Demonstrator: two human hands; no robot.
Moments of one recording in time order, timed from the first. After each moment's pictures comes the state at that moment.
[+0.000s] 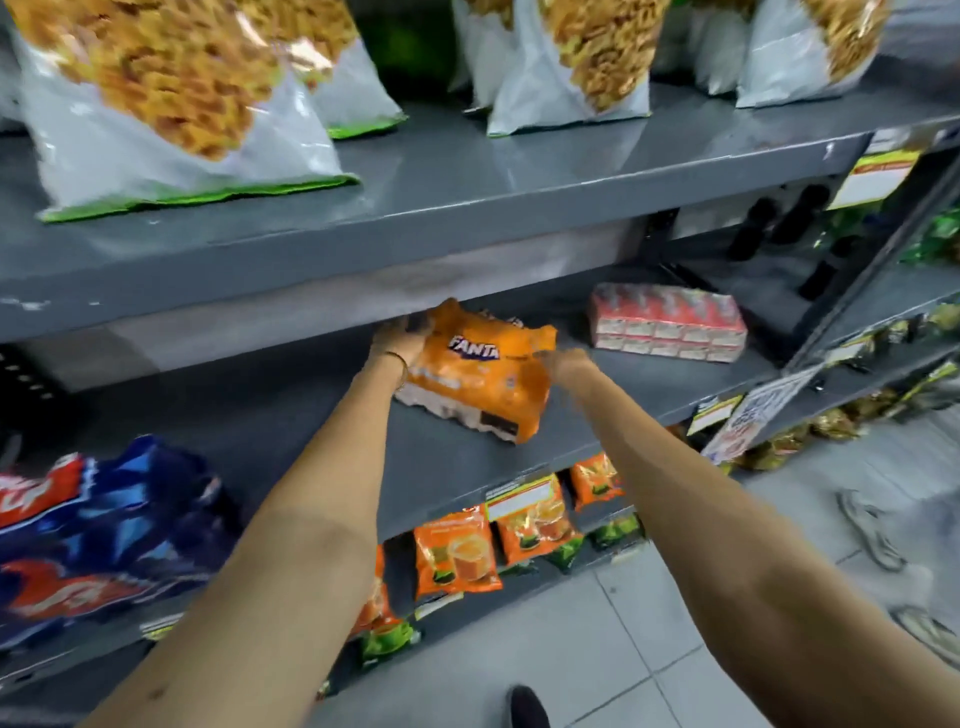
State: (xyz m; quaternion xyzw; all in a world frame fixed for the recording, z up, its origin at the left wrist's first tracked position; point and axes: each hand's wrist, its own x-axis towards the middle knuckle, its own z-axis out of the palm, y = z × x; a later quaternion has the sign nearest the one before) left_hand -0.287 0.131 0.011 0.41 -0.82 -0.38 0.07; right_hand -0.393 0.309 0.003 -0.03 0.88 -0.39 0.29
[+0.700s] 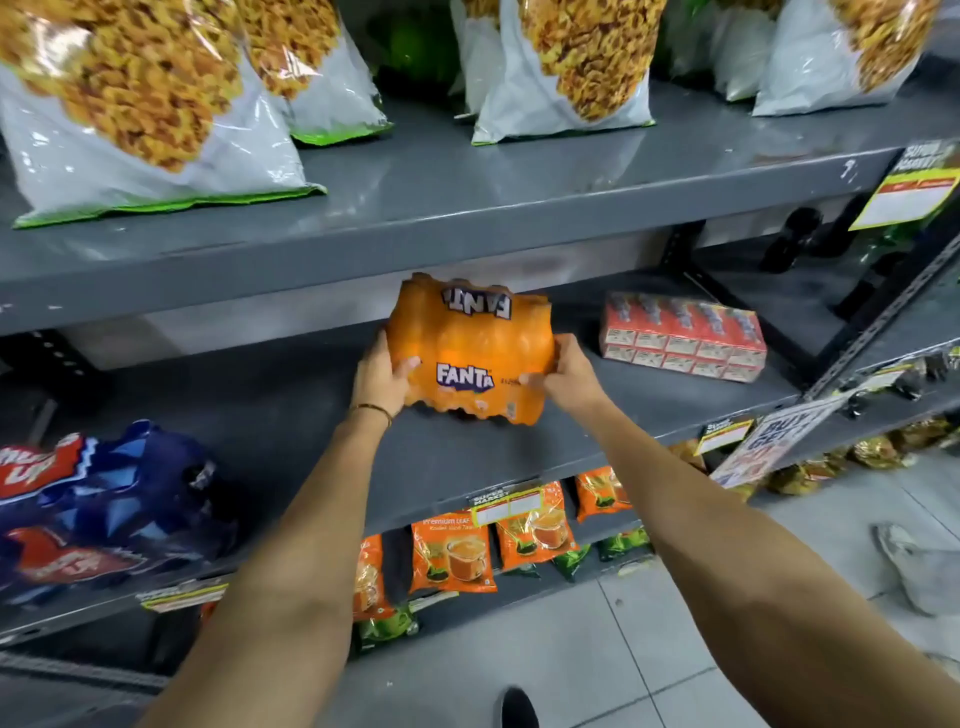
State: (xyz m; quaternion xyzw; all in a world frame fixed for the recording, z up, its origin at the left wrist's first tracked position) left_hand -0.249 0.148 -0.021 0.40 -0.81 -0.37 0.22; right_hand -0.403 0.332 -0.010 -0.23 0.78 -0.52 0.26
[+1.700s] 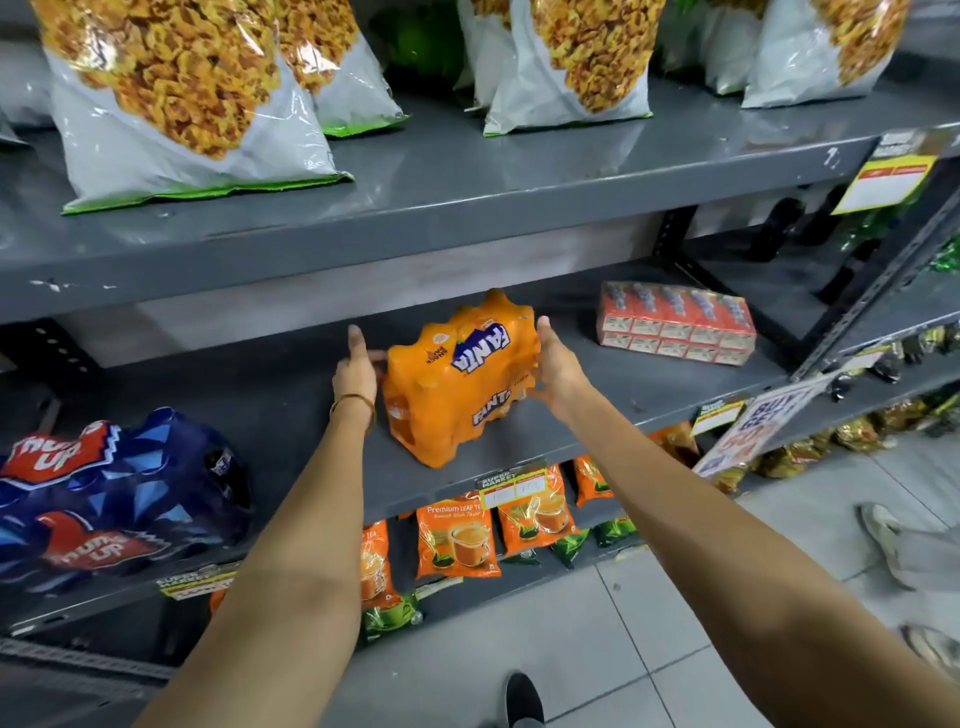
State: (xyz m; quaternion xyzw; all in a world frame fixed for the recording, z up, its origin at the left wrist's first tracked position) left_hand -0.217 0.141 -0.021 0.49 -0.61 -0.57 0.25; right_hand -0.357 0.318 0.013 -0.04 0.68 -0.63 0.37
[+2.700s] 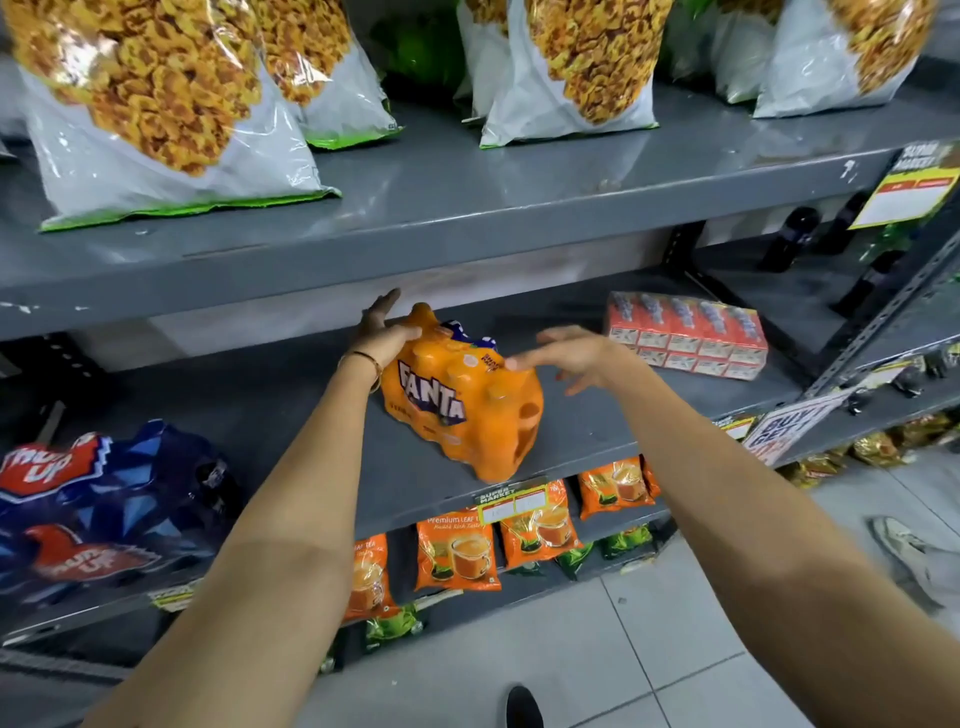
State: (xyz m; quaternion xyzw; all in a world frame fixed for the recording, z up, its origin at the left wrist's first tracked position) left_hand -0.268 0.112 0.014 0.39 -0.75 -0.50 0.17; right_hand -0.411 0.328 0.045 -0.22 0.81 -0.36 0.42
